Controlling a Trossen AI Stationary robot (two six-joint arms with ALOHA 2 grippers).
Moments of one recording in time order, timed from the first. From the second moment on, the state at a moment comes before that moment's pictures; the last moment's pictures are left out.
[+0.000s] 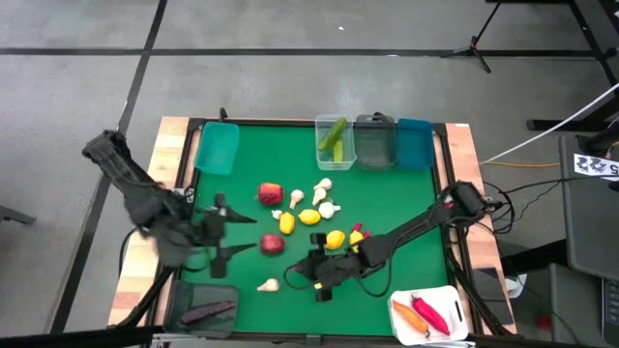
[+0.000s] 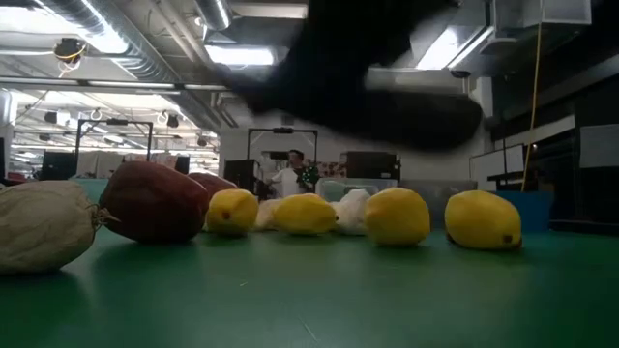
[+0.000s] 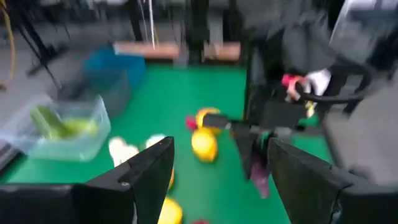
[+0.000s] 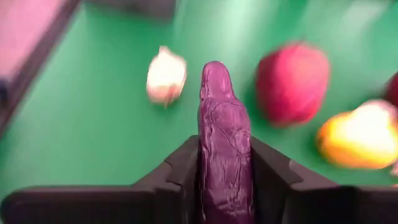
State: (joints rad) left arm -0.79 1.12 1.10 -0.54 -0.88 -0.43; right arm 0.46 1.97 1.39 -0.12 0.35 0.13
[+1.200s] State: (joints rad) left arm -0.46 1.29 0.49 1.11 -0.27 0.12; right arm 0.38 1.76 1.39 0.64 0.04 -0.18
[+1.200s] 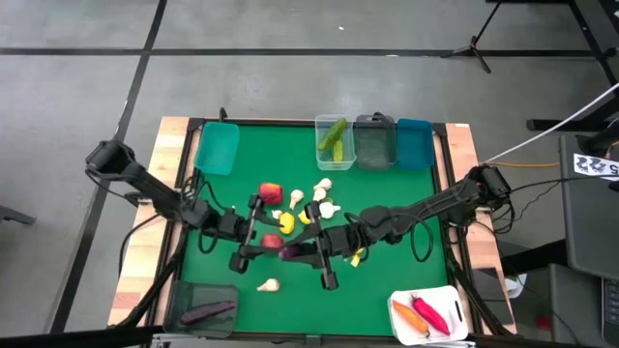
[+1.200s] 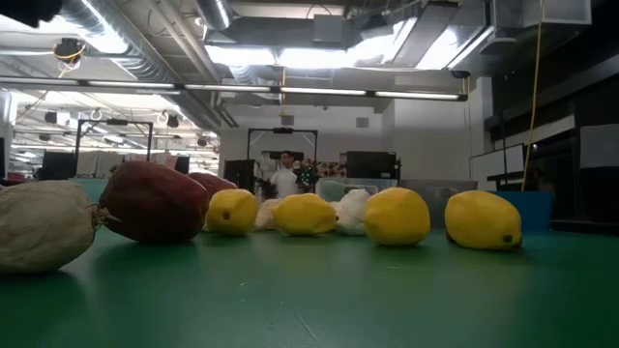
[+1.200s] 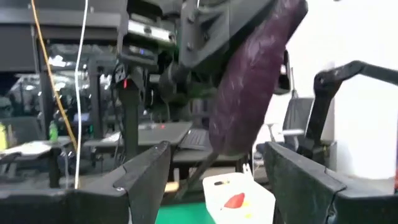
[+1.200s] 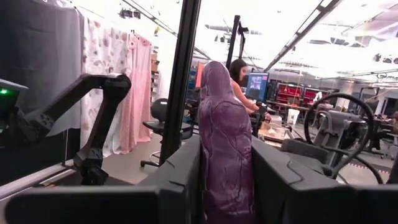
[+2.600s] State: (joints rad) left arm -0.40 1.42 0.62 1.10 -0.11 0.07; right arm 0.34 1.82 1.39 0.74 0.03 -0.22
